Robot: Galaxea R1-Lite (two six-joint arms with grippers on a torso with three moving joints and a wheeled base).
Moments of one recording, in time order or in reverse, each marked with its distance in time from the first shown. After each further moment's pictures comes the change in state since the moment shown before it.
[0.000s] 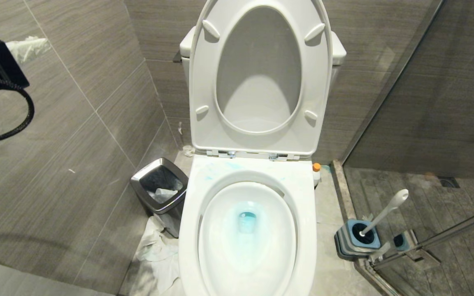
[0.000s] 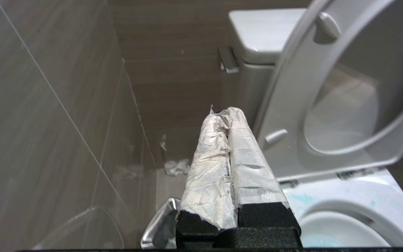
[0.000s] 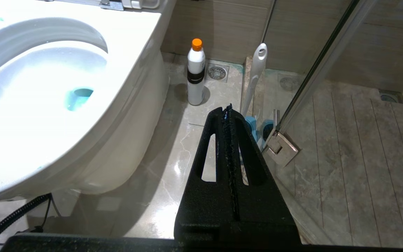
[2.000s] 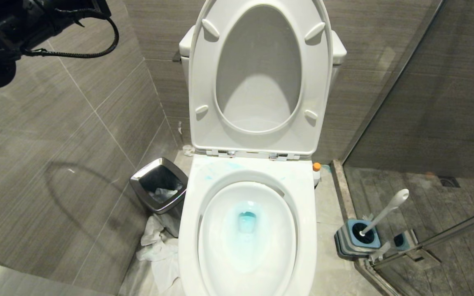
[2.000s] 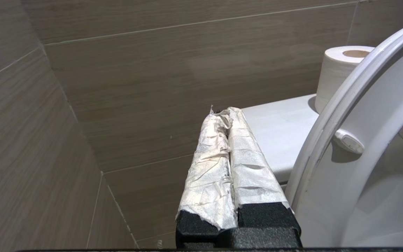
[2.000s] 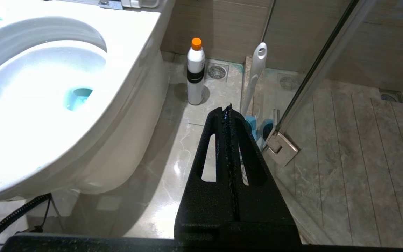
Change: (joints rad) left arm -0.140 0.542 -0.788 -0.019 -0.003 0.060; right arm 0.000 0.000 0.000 0.000 0.000 0.000
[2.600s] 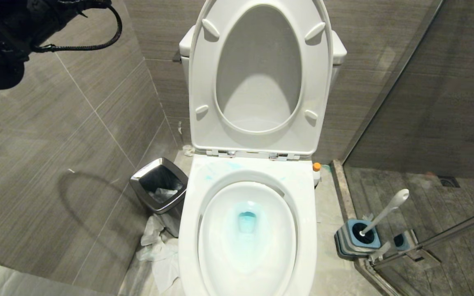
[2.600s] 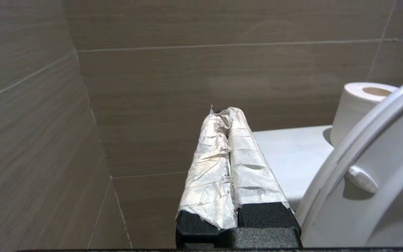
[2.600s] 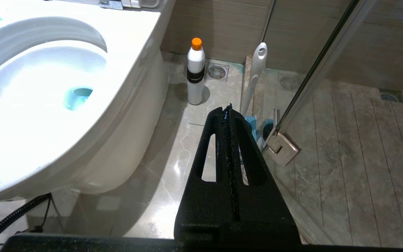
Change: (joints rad) left arm -0.034 0.007 0.001 -0.079 0.126 -0.065; right arm 0.000 0.000 0.000 0.000 0.000 0.000
